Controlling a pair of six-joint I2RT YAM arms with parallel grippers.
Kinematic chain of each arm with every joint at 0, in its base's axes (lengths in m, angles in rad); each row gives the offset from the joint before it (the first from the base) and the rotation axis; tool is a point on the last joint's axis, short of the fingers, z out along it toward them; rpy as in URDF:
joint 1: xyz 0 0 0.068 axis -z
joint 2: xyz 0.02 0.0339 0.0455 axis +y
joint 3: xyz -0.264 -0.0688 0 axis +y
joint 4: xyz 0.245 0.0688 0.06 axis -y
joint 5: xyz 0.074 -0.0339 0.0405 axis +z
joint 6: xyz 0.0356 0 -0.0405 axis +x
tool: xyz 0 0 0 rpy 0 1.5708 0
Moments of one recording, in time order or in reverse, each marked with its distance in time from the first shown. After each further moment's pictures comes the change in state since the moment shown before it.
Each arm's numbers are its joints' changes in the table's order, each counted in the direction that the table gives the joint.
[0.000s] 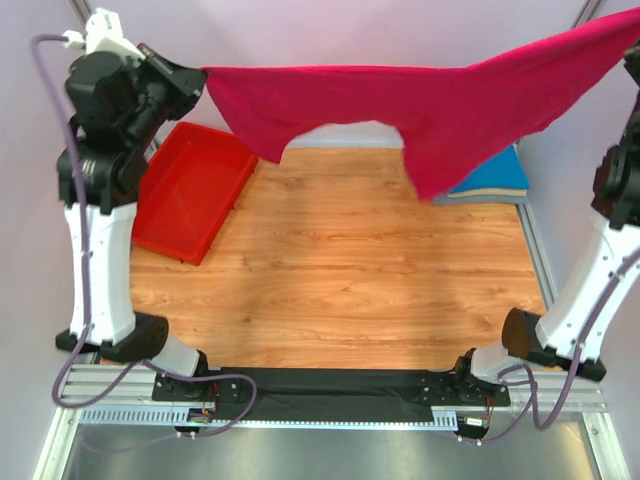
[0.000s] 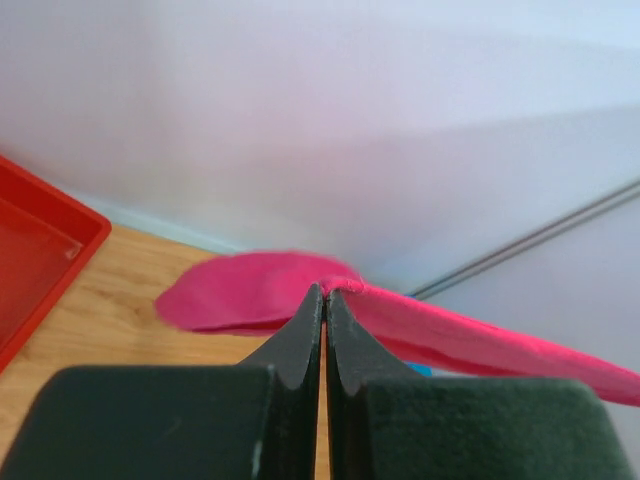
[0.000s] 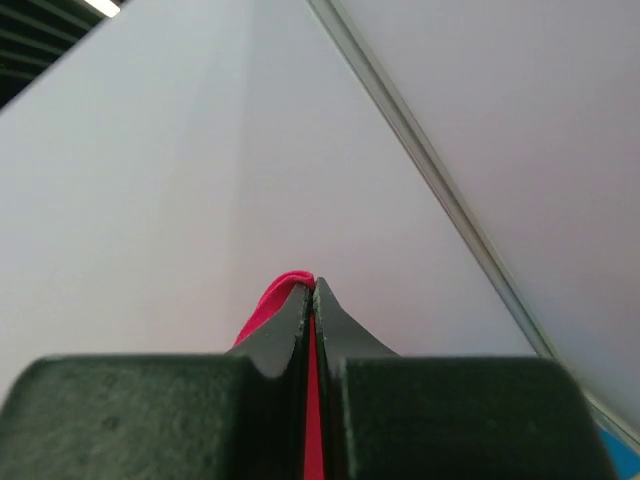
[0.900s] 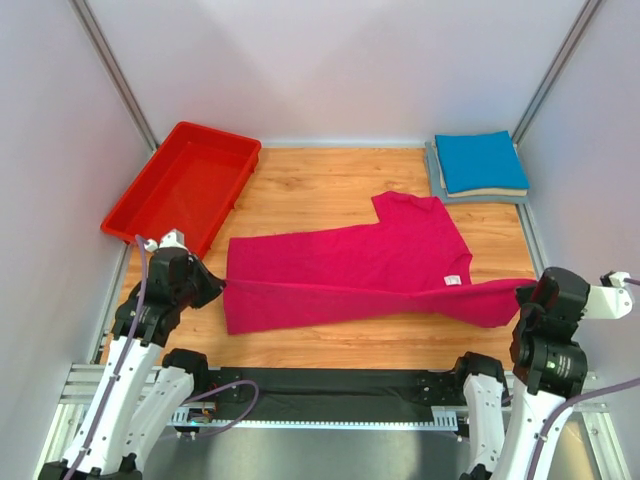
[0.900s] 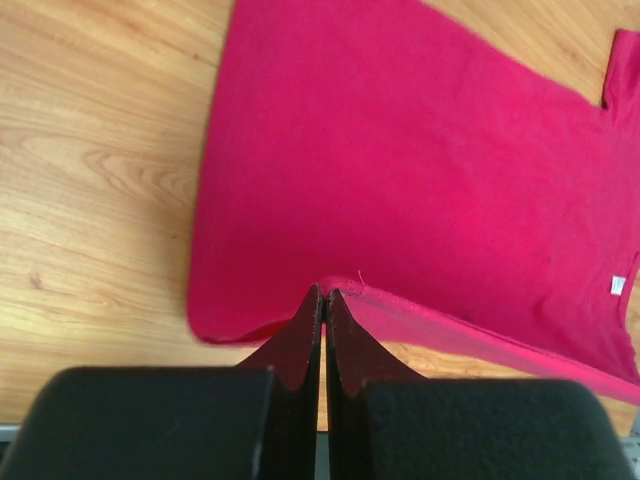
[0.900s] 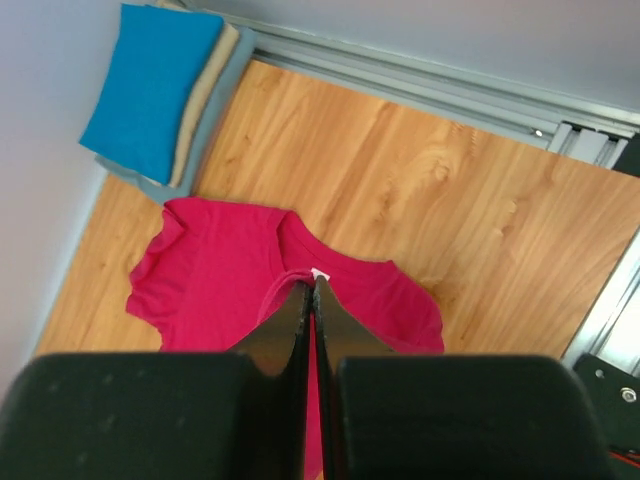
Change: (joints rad) left arm -0.003 -0.959 1.644 -0.011 -0.027 -0.017; right arm 0.000 -1.083 1.469 -0.465 -0.222 0.198
